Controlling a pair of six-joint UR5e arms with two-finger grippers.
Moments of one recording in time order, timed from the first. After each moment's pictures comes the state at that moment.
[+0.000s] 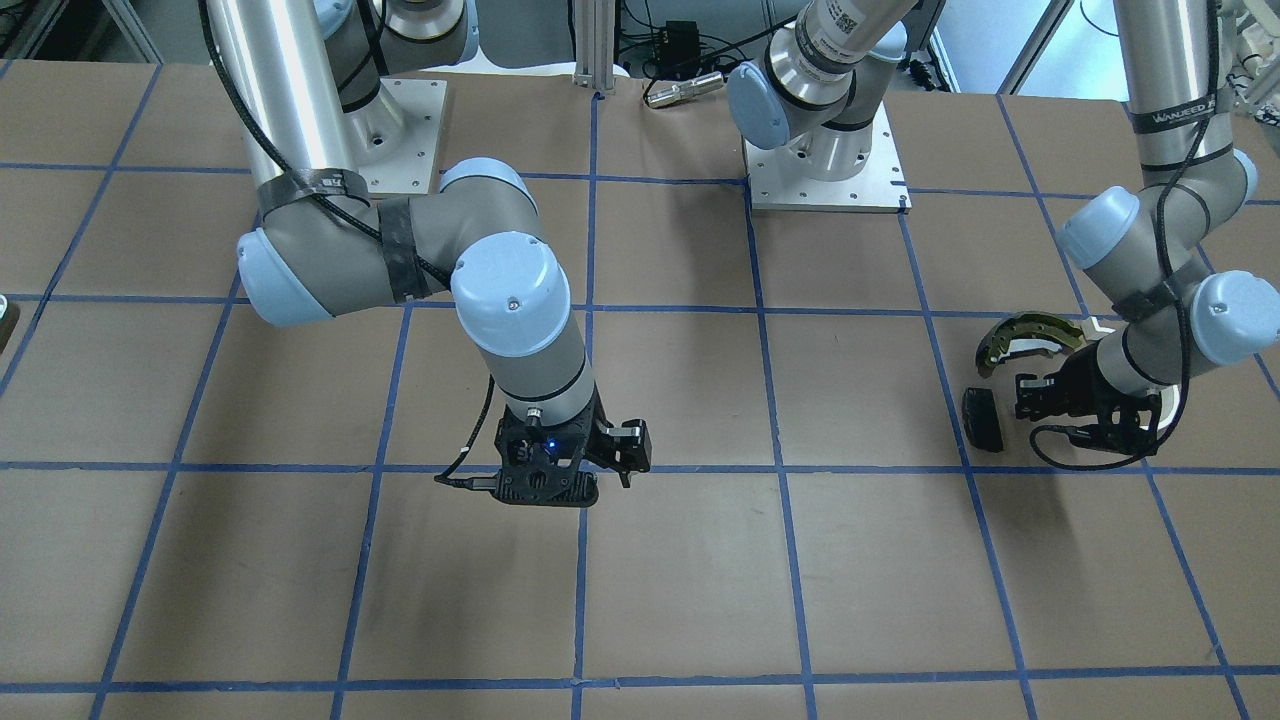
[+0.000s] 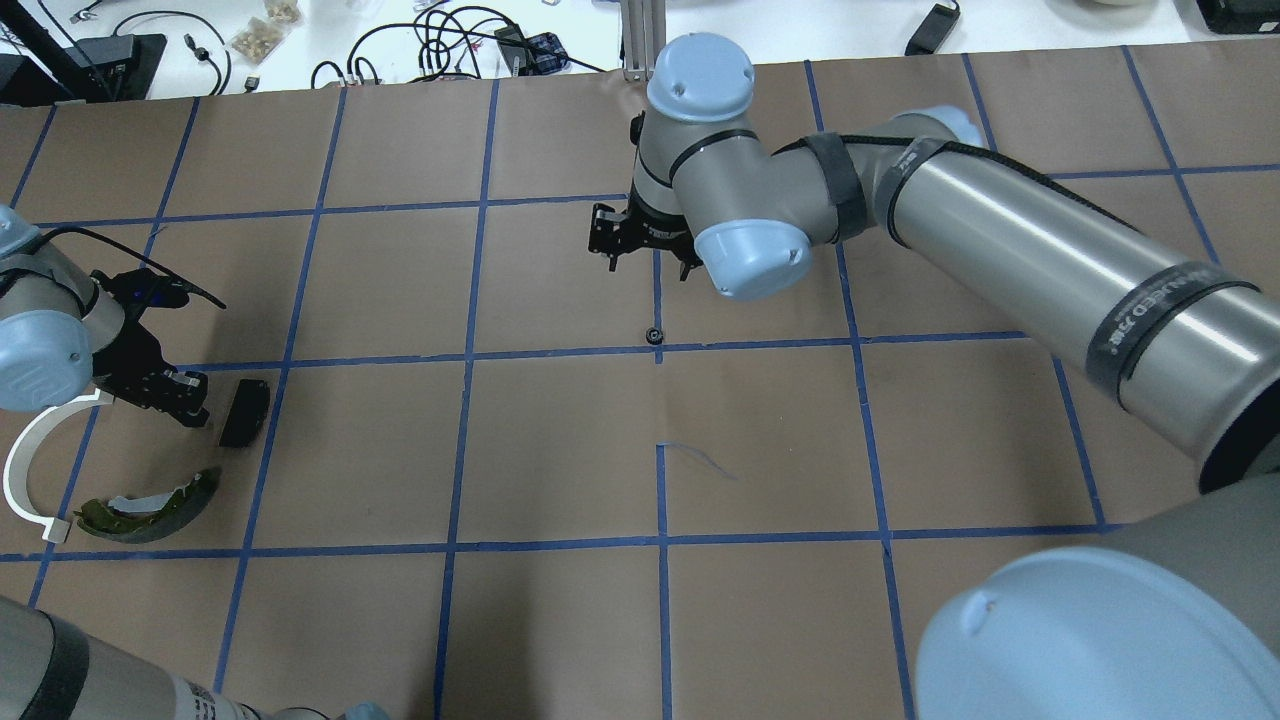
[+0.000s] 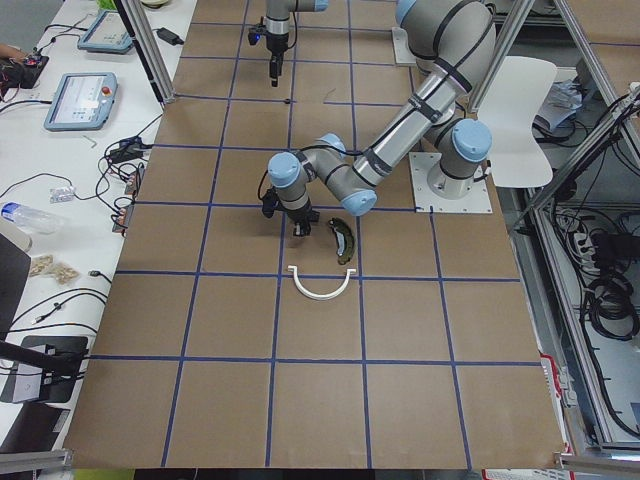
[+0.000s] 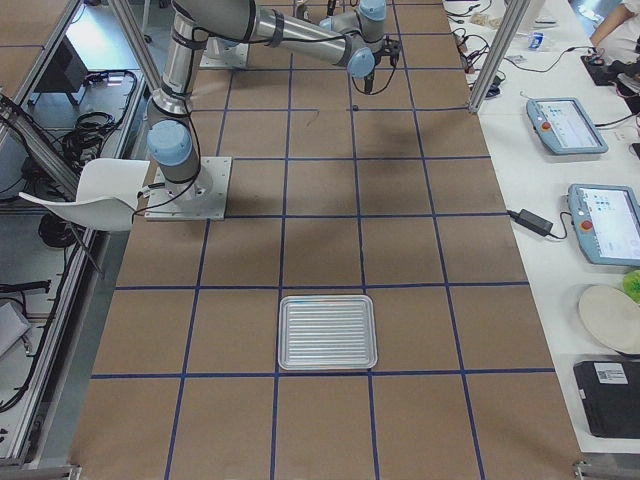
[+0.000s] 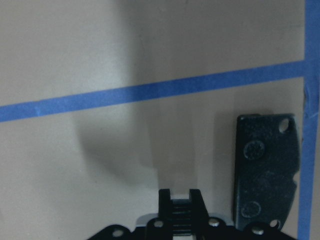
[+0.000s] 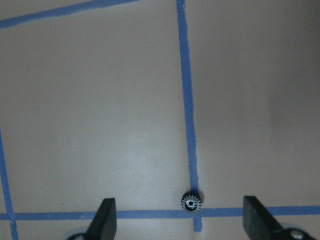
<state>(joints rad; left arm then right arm) -0.96 -1.96 -1.93 -0.97 1.65 0.74 1.86 -1.07 1.48 -2.11 -1.45 0.40</state>
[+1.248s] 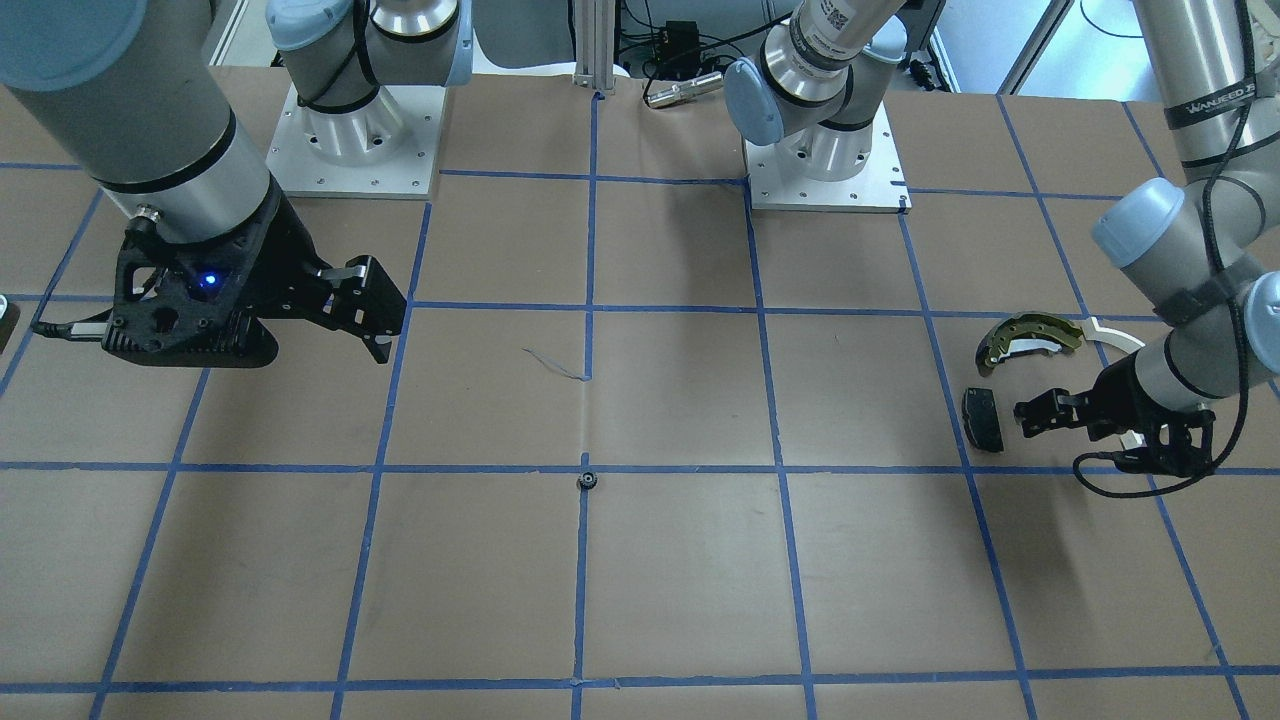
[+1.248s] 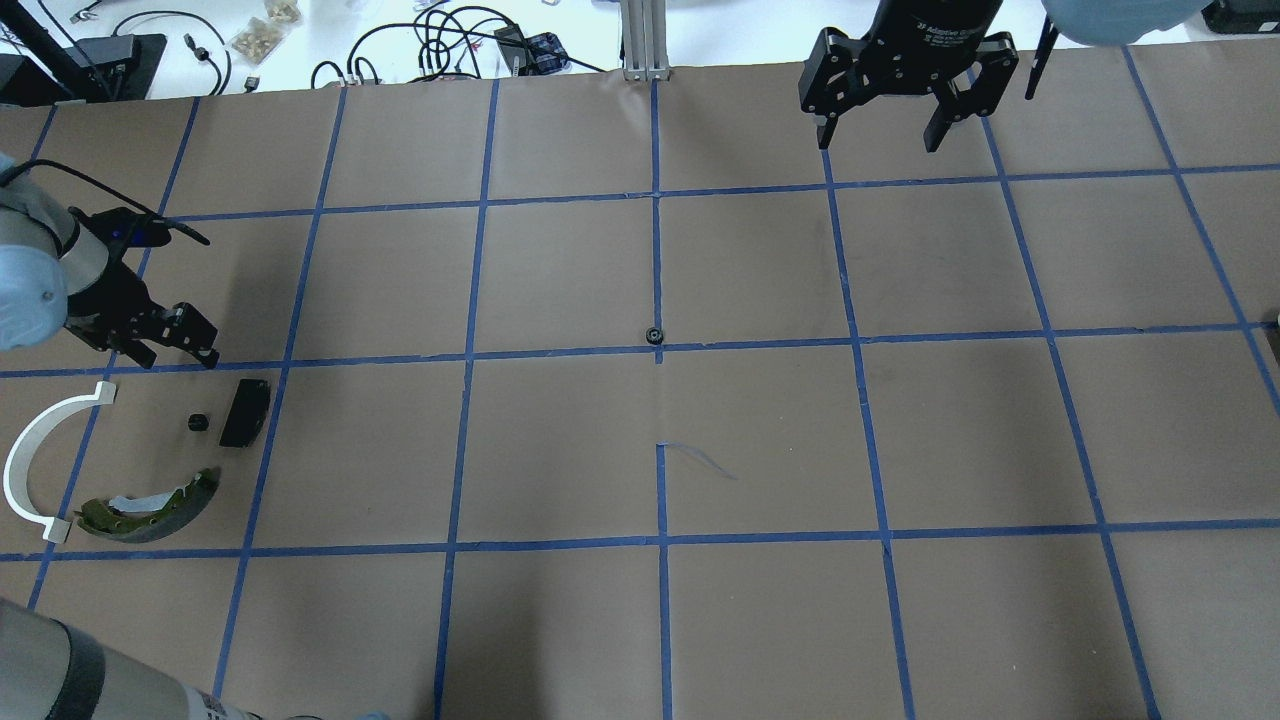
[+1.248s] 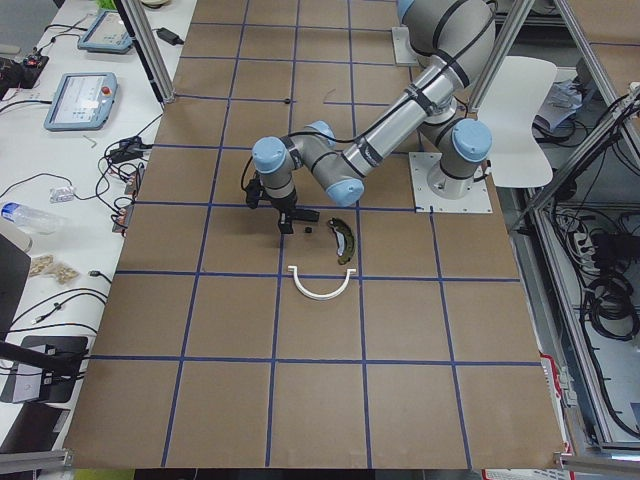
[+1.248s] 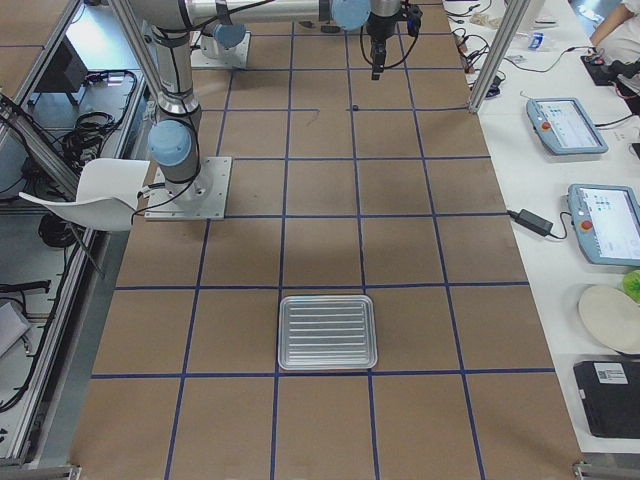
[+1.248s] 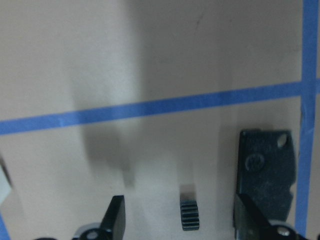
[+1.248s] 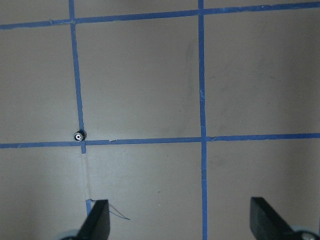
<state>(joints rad) -1.04 -1.95 -1.75 -1.12 1.61 0.57 1.61 -1.35 1.33 -1.57 -1.50 0.08</state>
